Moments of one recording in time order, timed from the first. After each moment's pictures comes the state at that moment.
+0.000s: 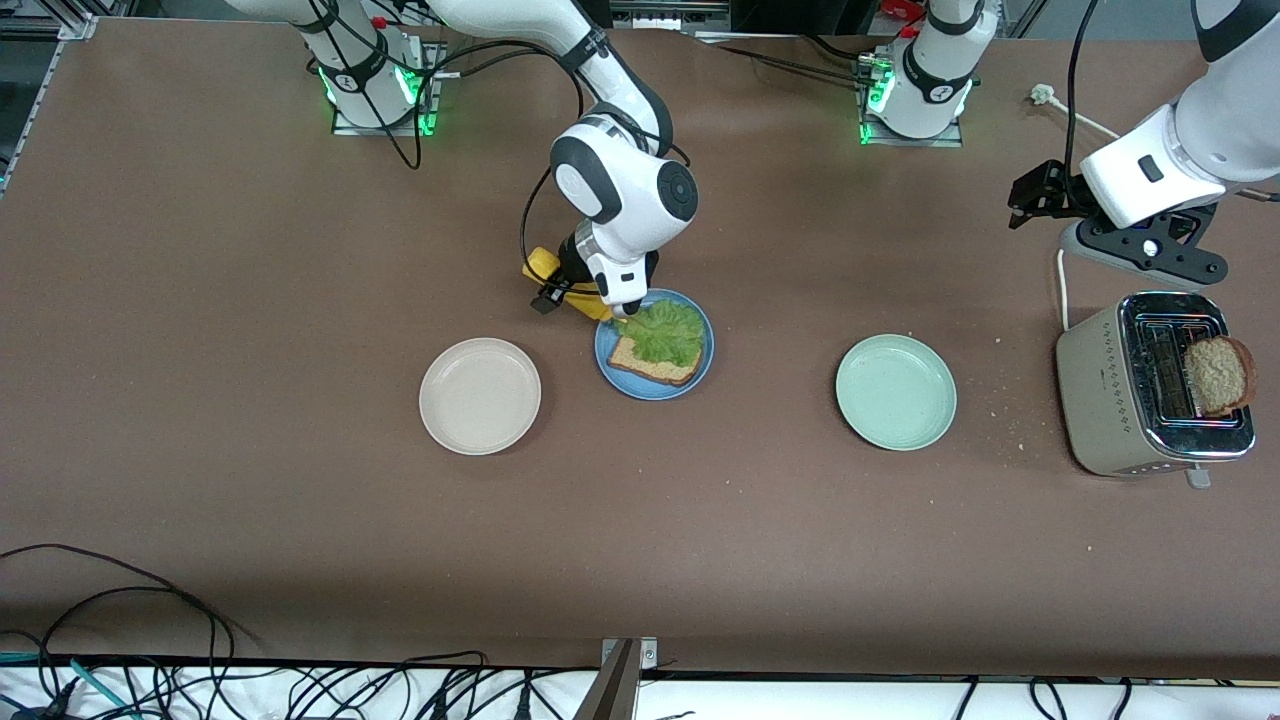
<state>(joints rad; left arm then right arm) -0.05 0.02 -0.07 -1.61 0.00 1.47 0.20 1.04 0.68 -0.23 -1.53 -0.25 1.72 -0.26</state>
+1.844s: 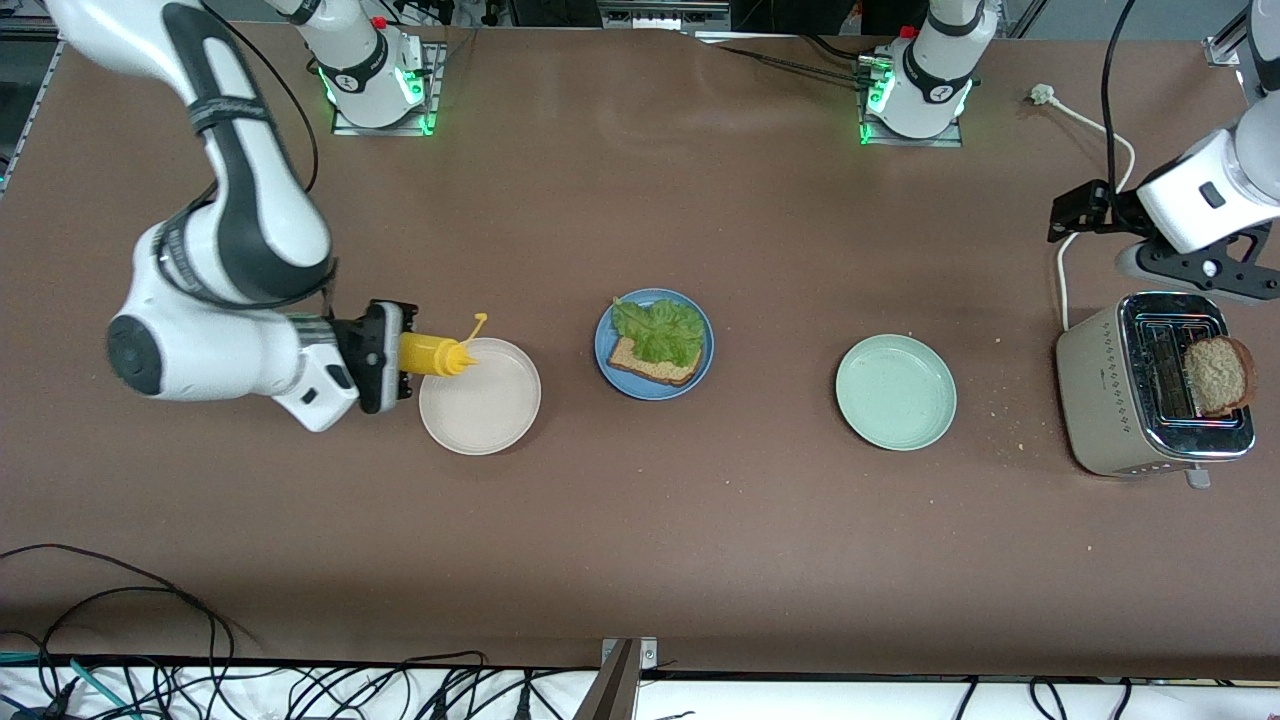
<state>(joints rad) 0.05 0.05 -0.06 -1.61 0.00 1.47 0.20 0.07 0.51 0.13 -1.51 0.40 1.75 -1.37</state>
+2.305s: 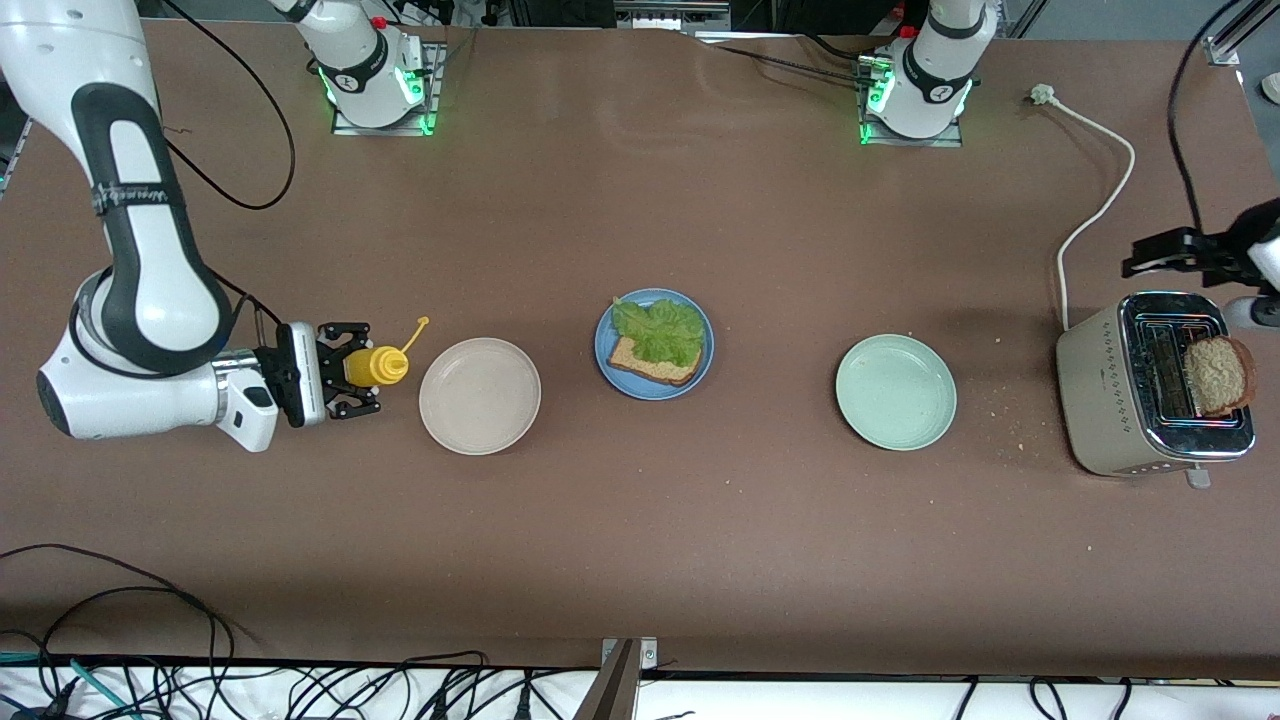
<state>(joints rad) 0.22 0.17 -0.06 -1.53 0.01 1.47 0.25 -0.07 0.63 0.10 -1.51 0.62 1.68 -1.80</state>
